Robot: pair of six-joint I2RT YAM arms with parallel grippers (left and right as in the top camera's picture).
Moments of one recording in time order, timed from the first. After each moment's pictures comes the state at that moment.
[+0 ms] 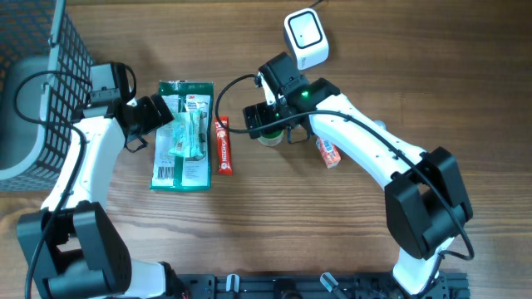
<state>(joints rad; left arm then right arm) 0.15 1.62 1.12 -0.67 0.00 -0.36 0.61 1.94 1.49 -0.69 -0.15 0.28</state>
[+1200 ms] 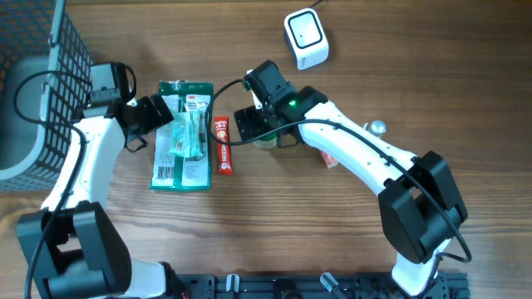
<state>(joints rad) 0.15 1.62 1.12 -0.67 0.00 -0.36 0.68 1.94 1.49 -0.63 -0.07 0.27</state>
